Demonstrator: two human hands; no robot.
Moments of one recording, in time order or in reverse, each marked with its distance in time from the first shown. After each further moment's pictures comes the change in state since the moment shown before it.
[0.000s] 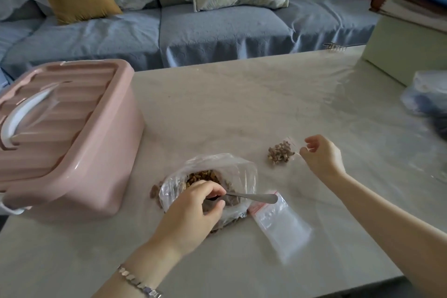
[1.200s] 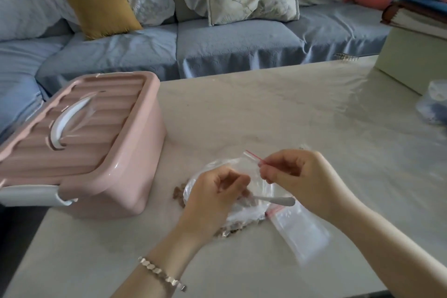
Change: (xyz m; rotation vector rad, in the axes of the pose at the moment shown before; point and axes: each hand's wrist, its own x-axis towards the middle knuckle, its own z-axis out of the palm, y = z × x) left_hand 0.003 0.042 -0.029 -0.558 0.076 -0.201; right_hand -0.135 -0.124 -0.042 0.353 -0.473 -0.355
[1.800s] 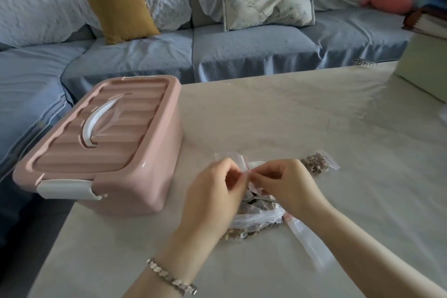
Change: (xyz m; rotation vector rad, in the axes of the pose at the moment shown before) left_hand -0.008 0.009 -0.026 0.624 0.320 0.265; right_hand 0.012 -0.011 0.049 0.022 -0.011 0.166
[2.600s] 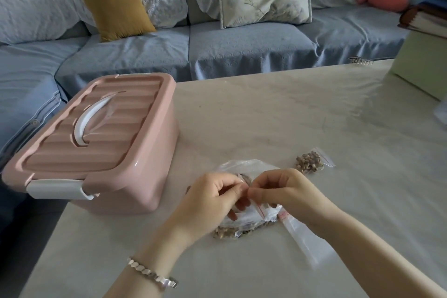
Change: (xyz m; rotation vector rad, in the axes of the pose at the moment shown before) left_hand 0.001 -0.009 -0.004 -0.503 -0.494 -0.128; right_hand -0.008 0.010 -0.018 0.151 -0.310 0.049
